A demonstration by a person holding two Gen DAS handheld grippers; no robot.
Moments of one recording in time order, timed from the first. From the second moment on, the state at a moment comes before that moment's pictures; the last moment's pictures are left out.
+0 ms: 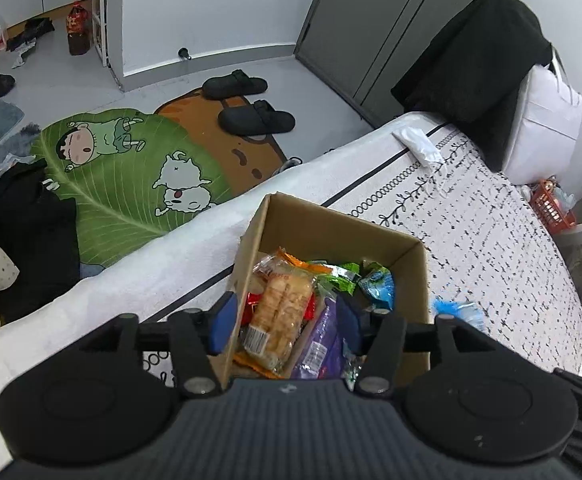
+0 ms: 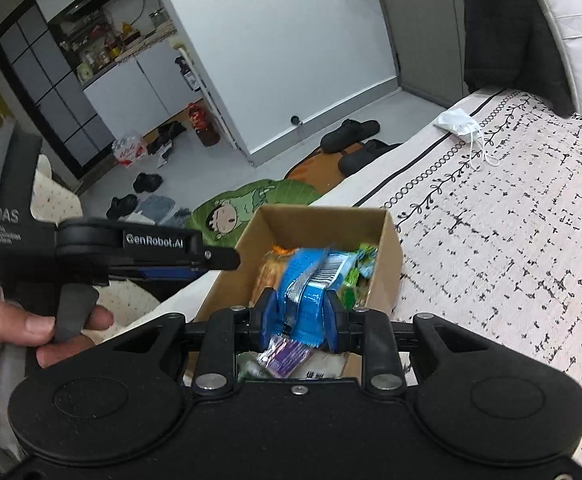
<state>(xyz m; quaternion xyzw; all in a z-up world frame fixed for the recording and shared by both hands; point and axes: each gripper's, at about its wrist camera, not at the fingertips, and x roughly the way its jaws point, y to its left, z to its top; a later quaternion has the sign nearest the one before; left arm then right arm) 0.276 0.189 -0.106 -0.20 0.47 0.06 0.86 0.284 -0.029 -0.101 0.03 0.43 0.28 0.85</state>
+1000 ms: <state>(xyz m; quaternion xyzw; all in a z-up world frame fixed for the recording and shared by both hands) 0.176 0.142 -0.023 -0.17 0.42 0.04 0.89 0.187 -0.101 -0.026 0.10 0.33 0.19 0.92</state>
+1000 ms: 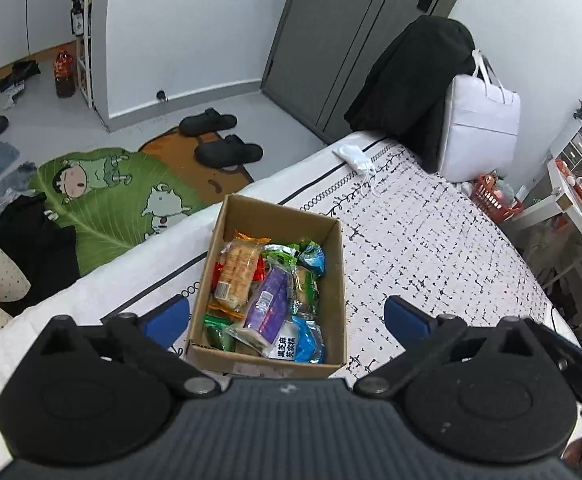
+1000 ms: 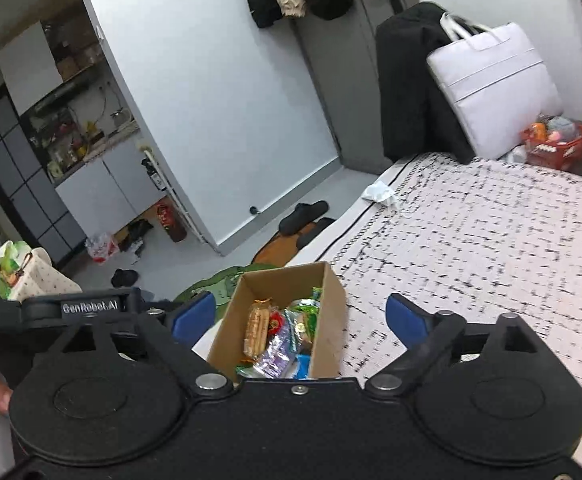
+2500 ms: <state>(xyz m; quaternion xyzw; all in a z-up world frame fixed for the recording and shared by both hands) -0.003 0.140 0.058 -0.09 0.31 -0.01 0.95 0.028 -0.157 0.037 0.09 0.24 0.11 0.96</state>
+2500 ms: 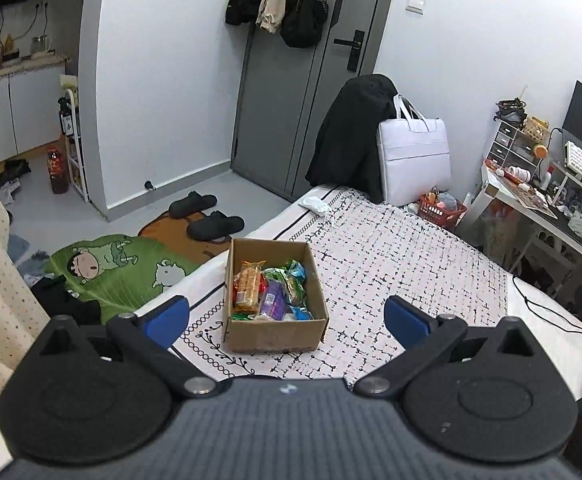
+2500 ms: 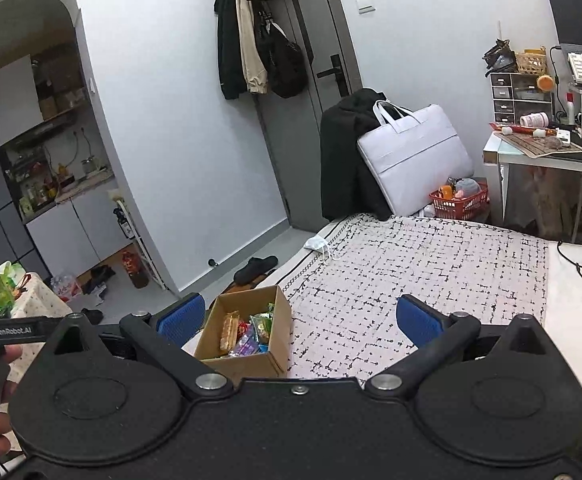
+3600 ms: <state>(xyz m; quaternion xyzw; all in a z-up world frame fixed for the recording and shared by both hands) -0.022 0.111 0.071 -0.03 0.29 -0.03 0.96 0.013 -0.172 0.033 0.09 0.24 0.11 0.96</state>
